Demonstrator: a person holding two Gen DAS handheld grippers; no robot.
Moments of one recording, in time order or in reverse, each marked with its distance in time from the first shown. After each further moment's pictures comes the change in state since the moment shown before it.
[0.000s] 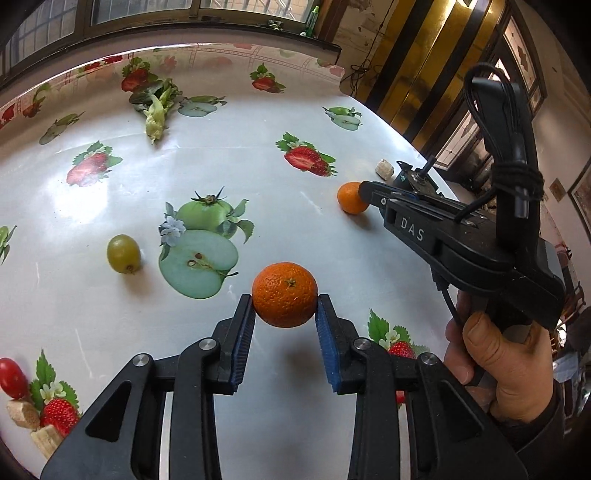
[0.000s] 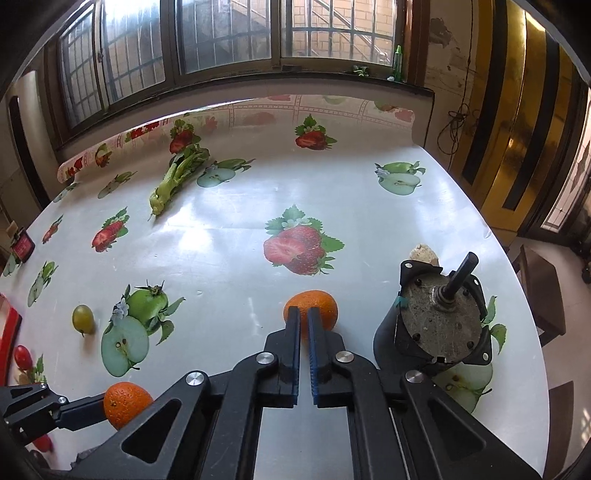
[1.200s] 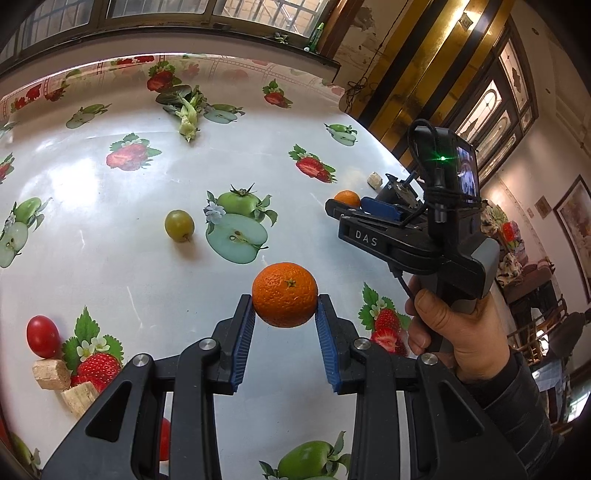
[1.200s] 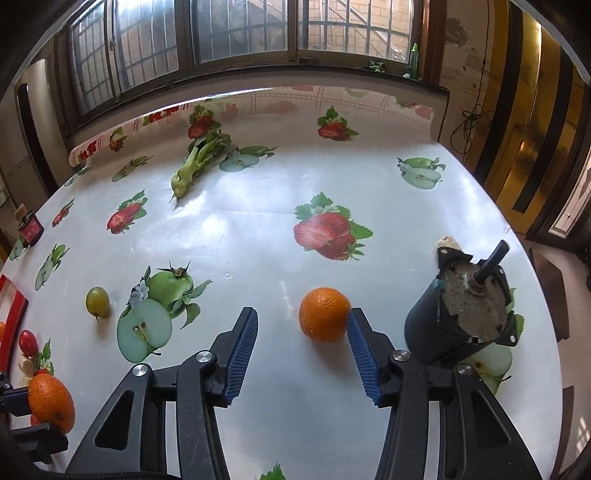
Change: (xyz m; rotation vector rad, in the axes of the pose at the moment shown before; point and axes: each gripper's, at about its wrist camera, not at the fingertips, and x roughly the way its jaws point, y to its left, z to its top) left arm -0.054 0.035 -0.022 -0.048 -0.033 -0.070; right arm 0.009 0.029 -0.007 -0.061 0.032 -0.013
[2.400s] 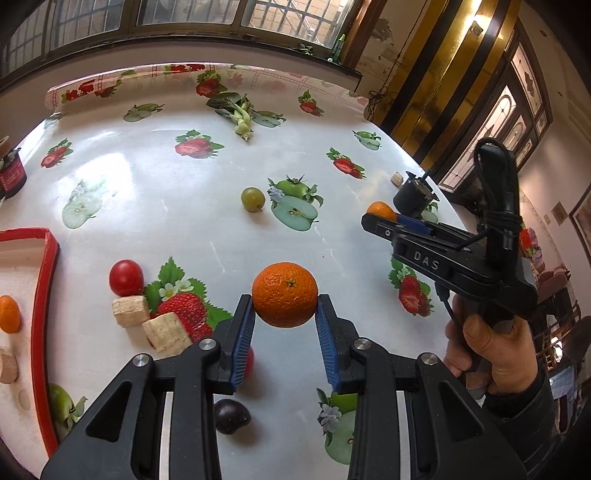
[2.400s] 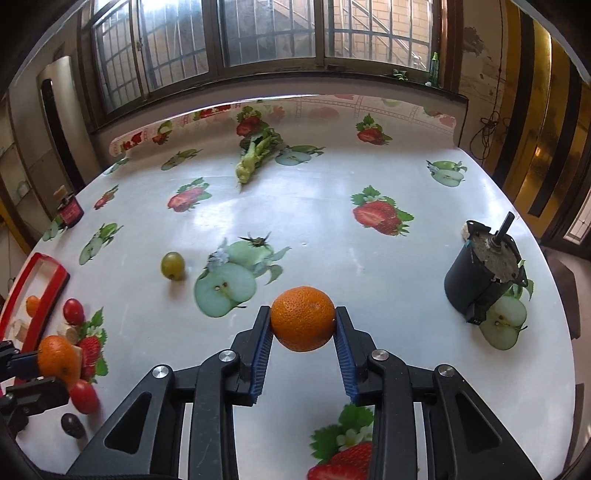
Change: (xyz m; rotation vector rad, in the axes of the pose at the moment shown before) left arm -0.063 0.035 -0.041 -0.025 -0.040 0.103; right arm -0.067 0.051 -0.037 -0.004 -0.026 0.166
